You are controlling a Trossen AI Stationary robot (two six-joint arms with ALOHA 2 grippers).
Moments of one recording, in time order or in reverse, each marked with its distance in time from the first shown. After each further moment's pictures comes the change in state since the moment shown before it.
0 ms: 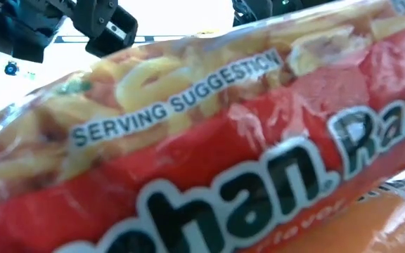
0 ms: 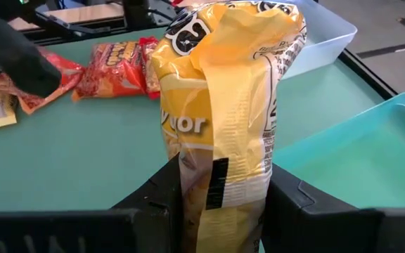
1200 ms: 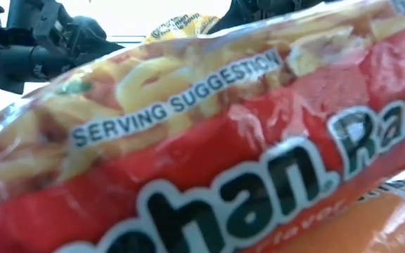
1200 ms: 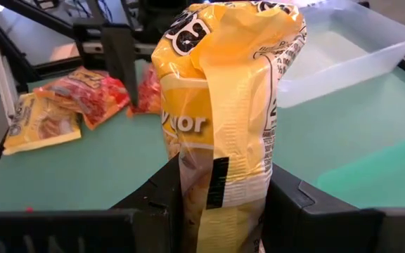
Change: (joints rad) left arm 0.194 -0.096 -0.267 0.109 -0.549 0.144; right arm 0.026 0.006 0.000 0.091 -0.111 0.041
